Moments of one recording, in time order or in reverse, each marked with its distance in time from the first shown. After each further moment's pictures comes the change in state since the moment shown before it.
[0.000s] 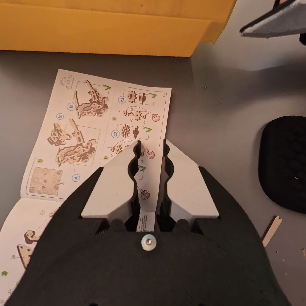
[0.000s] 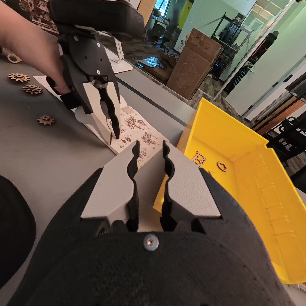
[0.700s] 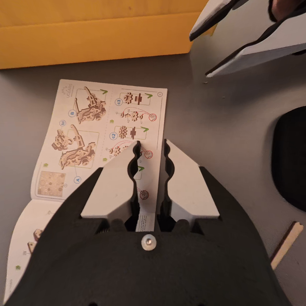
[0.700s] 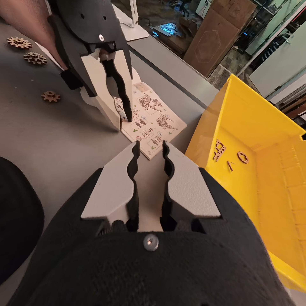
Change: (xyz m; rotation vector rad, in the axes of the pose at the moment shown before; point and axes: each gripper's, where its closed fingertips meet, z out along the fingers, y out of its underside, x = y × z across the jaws) left arm 0.002 0.000 0.003 0.006 -0.079 0.097; right arm -0.022 0.027 0.015 -0.148 -0.091 -0.012
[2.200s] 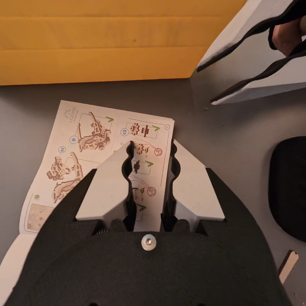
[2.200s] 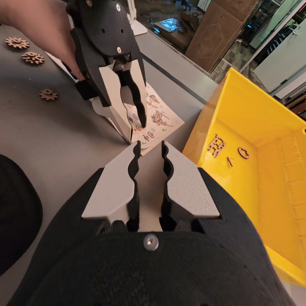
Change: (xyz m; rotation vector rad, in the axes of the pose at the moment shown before) left arm -0.001 -0.026 0.020 0.016 0.043 -0.047; right arm 0.005 0.005 -0.002 -0.016 -0.015 0.026
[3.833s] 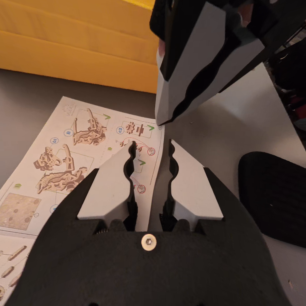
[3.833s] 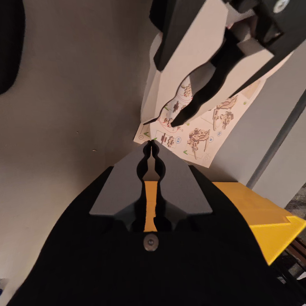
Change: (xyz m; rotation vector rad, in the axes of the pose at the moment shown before) left arm 0.000 -0.006 -0.022 0.209 0.111 -0.179; right arm -0.015 0.008 0.046 -0.487 -0.818 -0.907
